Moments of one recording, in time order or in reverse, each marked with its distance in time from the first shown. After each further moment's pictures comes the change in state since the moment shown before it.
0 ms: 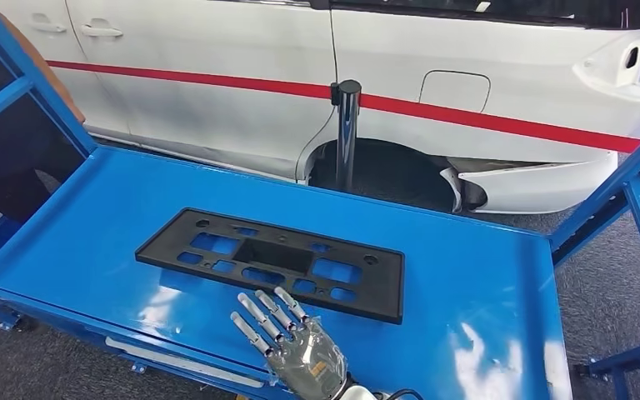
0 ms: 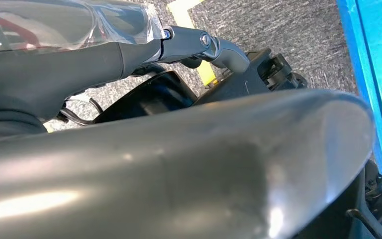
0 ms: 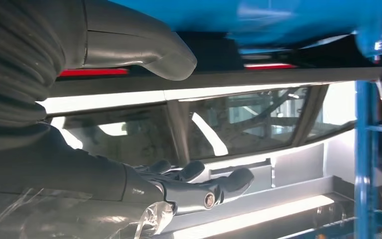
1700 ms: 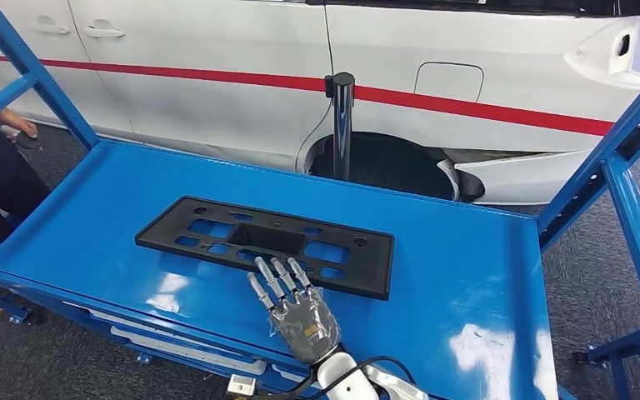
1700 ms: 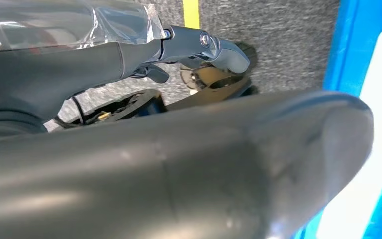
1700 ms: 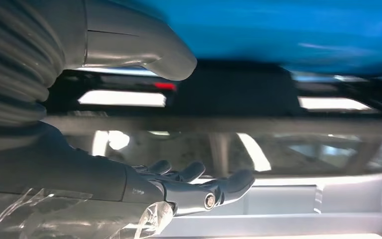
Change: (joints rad) left arm 0.014 0.022 0.150 0.000 0.269 -0.049 -0.099; right arm -0.191 0.114 0.068 0.288 0.013 0.011 0.221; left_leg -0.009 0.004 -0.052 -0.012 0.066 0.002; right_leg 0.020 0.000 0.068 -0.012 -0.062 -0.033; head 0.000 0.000
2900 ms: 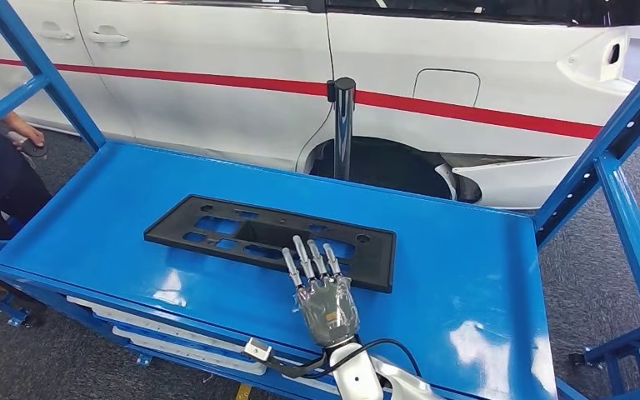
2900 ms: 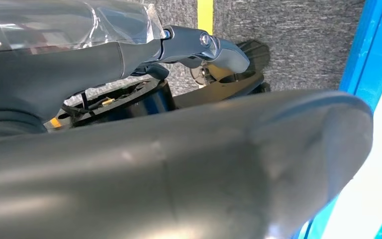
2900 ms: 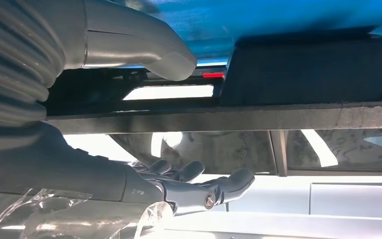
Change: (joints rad) left arm 0.008 -0.039 0.010 0.000 0.036 0.050 0.047; right arm -0.011 -0.067 0.008 0.086 0.000 -0.059 0.233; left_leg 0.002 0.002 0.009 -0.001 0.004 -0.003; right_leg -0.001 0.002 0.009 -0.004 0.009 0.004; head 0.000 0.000
